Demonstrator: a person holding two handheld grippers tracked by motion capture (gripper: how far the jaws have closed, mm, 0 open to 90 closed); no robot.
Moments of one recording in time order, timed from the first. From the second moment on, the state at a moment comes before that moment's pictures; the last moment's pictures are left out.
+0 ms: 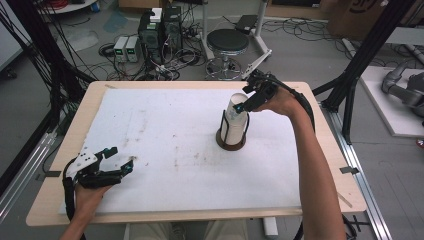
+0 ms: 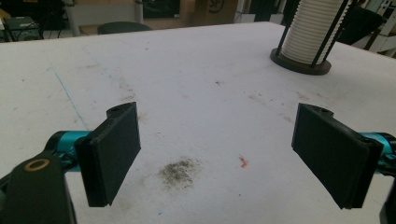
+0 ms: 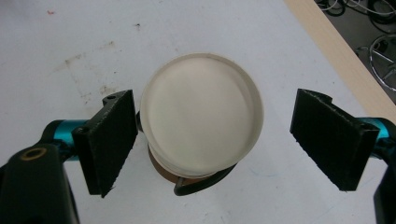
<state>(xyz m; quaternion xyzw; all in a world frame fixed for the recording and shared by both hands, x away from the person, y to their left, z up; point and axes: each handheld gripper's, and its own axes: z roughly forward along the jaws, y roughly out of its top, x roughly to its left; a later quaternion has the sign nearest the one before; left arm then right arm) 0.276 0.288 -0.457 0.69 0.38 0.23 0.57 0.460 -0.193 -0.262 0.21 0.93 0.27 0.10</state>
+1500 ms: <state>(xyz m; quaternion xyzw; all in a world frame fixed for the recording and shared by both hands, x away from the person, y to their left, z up) 0.276 0.287 -0.457 0.69 0.38 0.23 0.57 0.455 -0.190 -0.252 0.19 0.94 0.27 0.09</state>
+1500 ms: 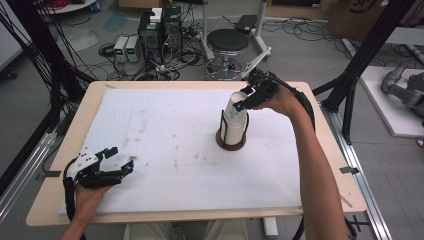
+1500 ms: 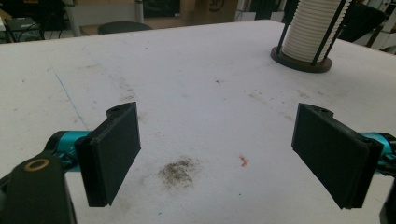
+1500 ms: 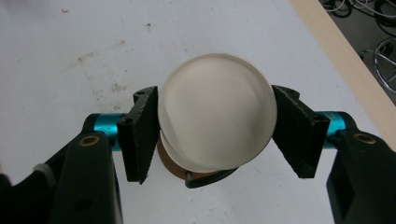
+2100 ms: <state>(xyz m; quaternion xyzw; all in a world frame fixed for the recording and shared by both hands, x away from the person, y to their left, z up) 0.276 0.287 -0.457 0.69 0.38 0.23 0.56 0.449 -0.198 -0.236 0.20 0.93 0.30 0.10</state>
